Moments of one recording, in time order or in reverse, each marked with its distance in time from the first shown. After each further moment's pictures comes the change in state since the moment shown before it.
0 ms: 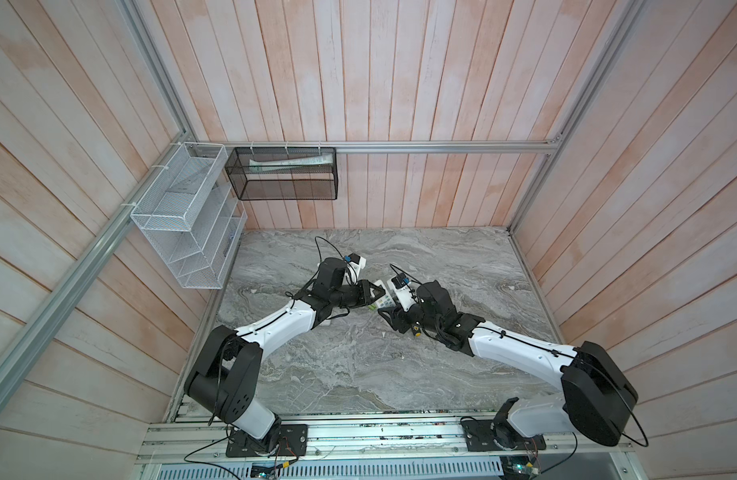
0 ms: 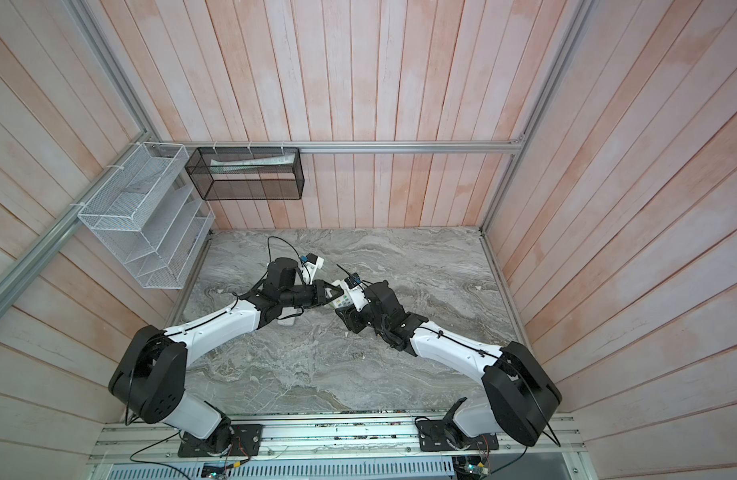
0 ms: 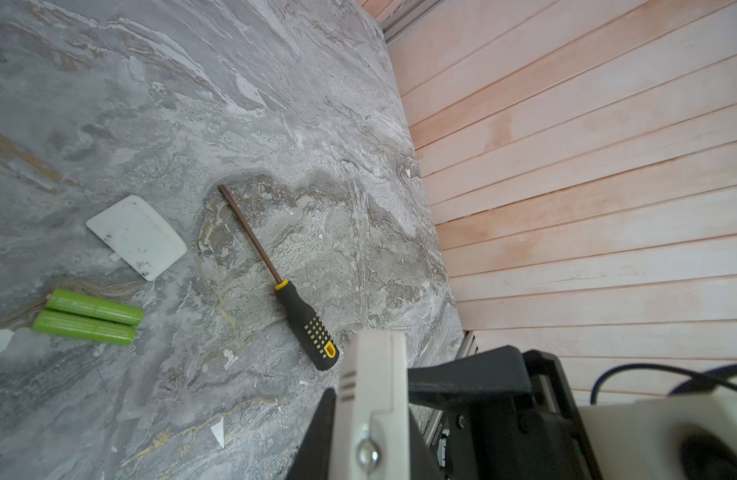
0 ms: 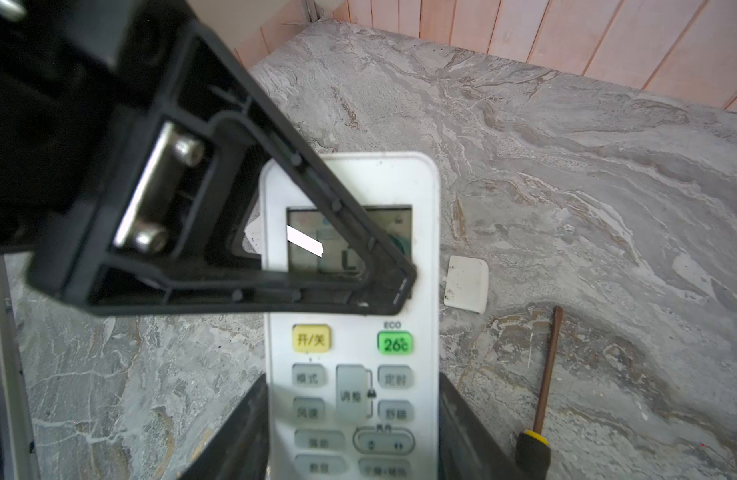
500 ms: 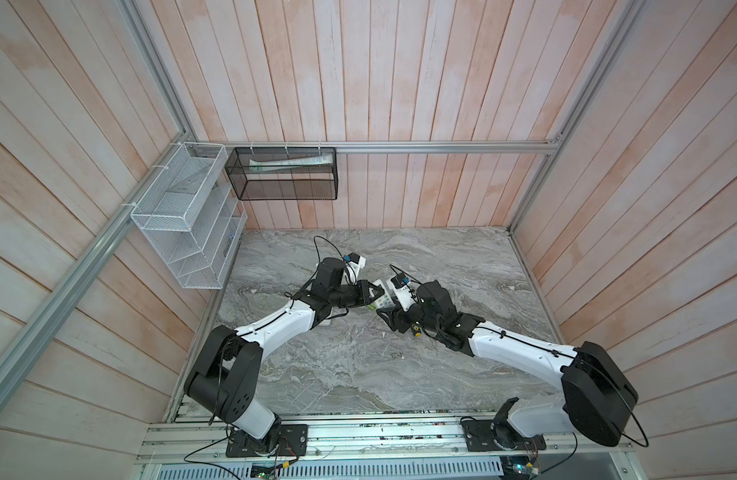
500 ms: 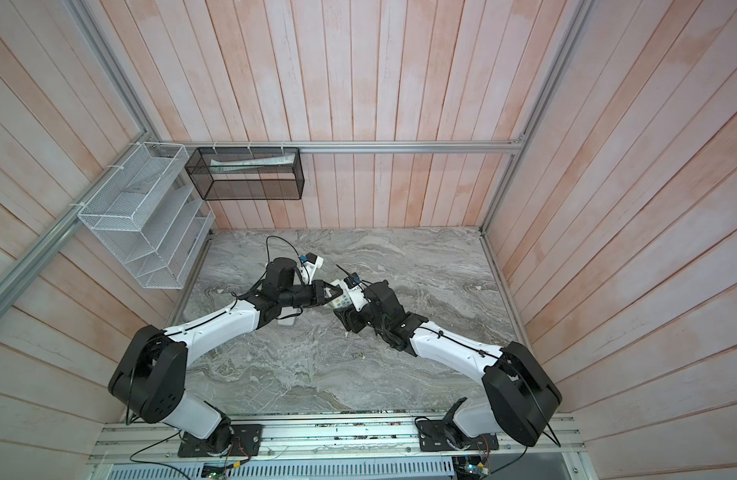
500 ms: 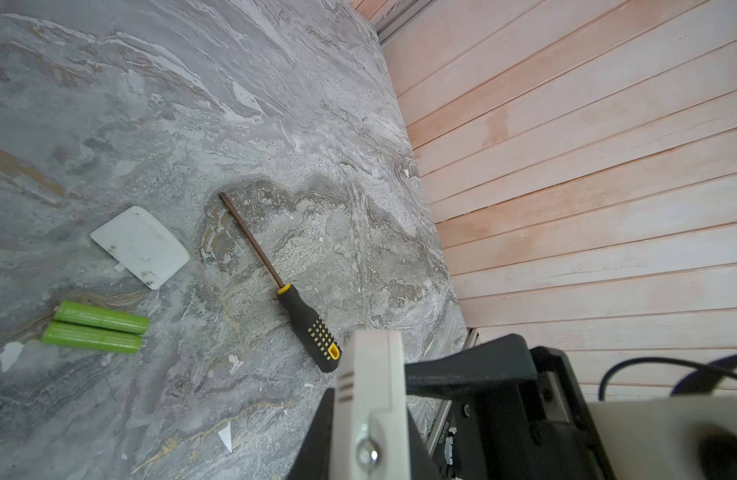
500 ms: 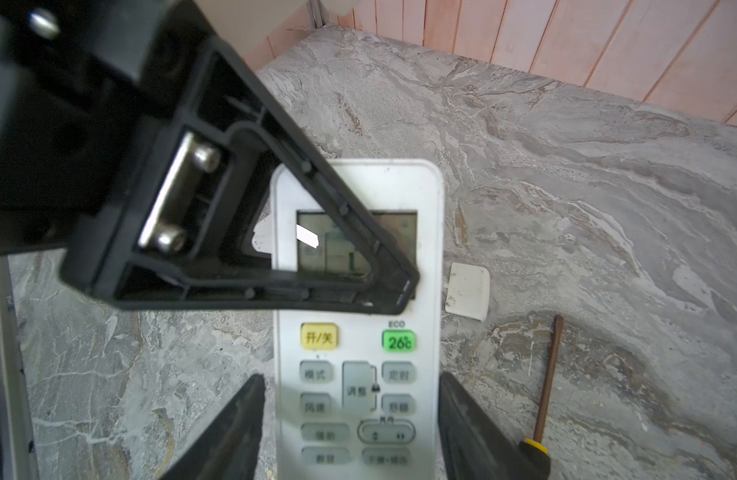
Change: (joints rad) left arm 0.015 0.000 -0.007 0.004 0.011 0.047; right arm -0.001 -0.007 0.000 0.006 -0.019 -0.031
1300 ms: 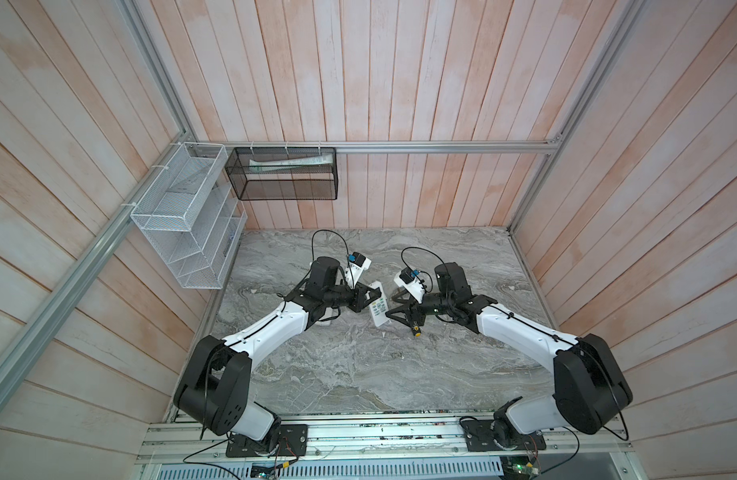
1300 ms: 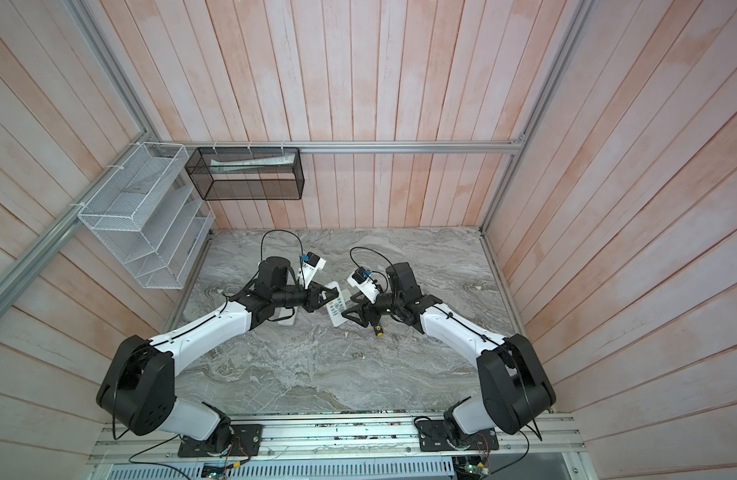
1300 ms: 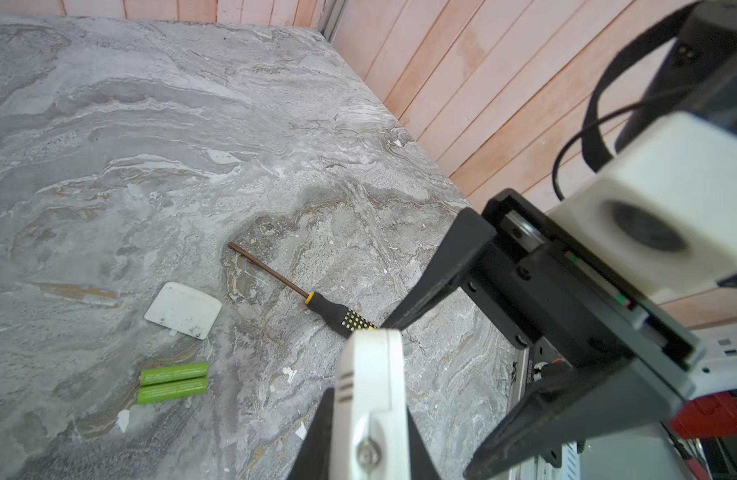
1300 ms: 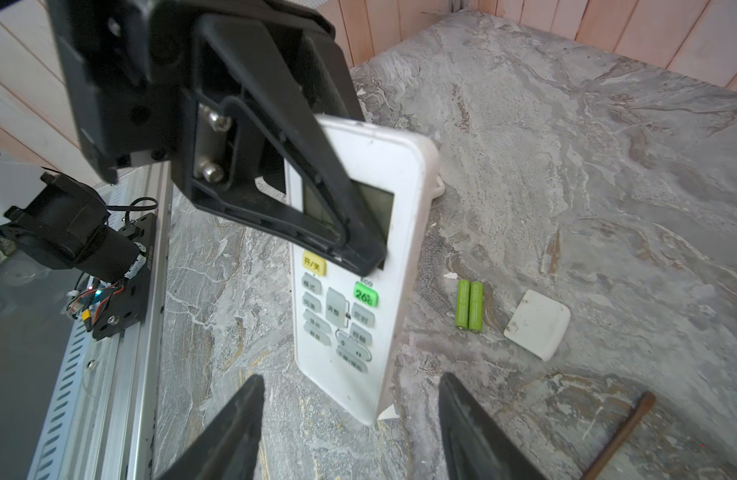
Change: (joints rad) left arm 0.015 -0.072 -0.002 -0.082 0.061 0.479; right arm -0.248 0.077 0.113 -0.178 -0.610 -0.285
